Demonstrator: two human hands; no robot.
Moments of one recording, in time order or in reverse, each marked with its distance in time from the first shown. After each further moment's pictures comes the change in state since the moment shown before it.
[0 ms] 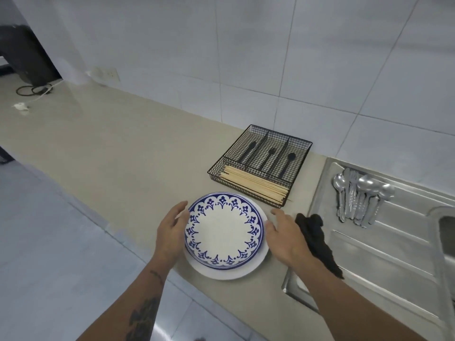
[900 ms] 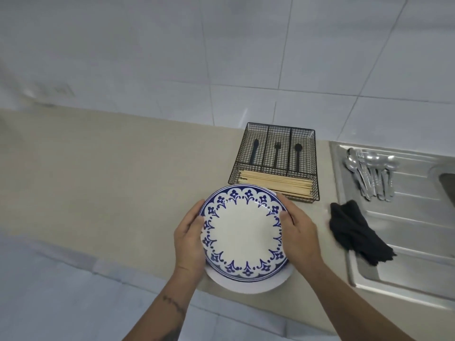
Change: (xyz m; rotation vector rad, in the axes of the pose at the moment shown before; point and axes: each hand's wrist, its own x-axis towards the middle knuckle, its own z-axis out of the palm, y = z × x) left_hand 0.072 0.025 -0.056 -0.409 -0.215 -0.095; right_hand -0.006 -0.102 0.087 0.402 0.482 0.066
